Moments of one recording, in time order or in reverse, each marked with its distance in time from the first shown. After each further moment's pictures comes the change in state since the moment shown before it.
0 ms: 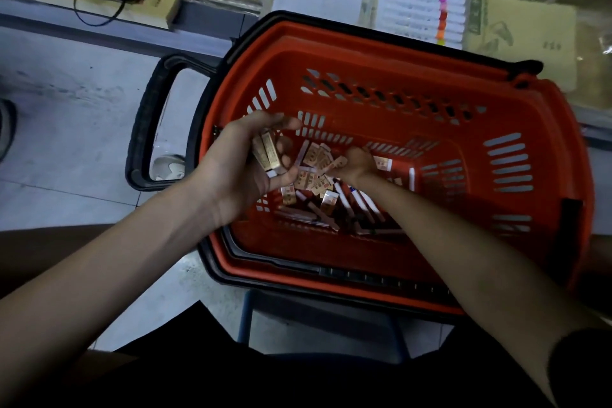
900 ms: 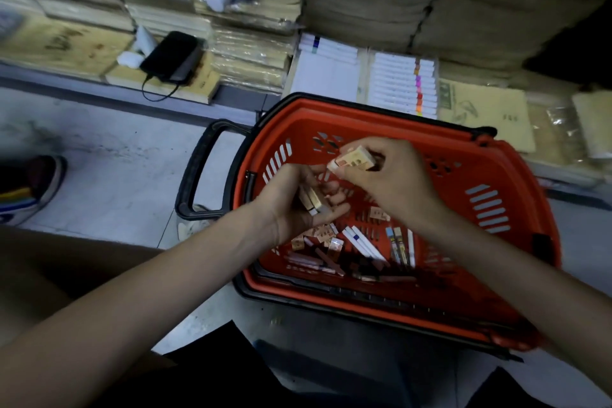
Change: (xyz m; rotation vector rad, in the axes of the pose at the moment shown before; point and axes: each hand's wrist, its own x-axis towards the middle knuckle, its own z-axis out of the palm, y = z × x) left_hand -0.014 -0.003 0.038 -0.142 -0.003 -0.081; right_hand -0.205 -0.072 -0.152 0.487 0.392 -0.605
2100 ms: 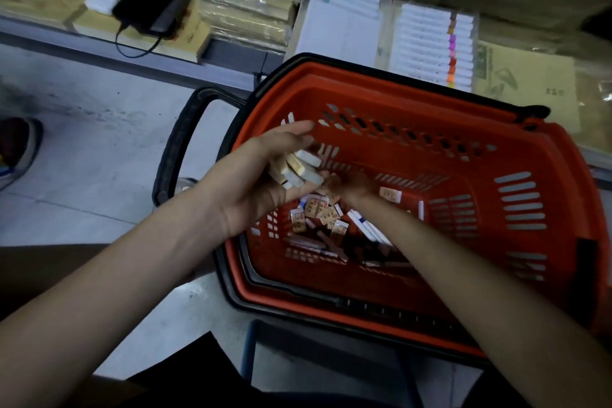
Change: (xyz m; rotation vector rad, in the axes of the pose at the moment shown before) left_hand -0.006 0.032 -0.029 0.126 0.020 0.142; right_hand 0.056 0.168 0.132 -0.149 -0.349 0.711
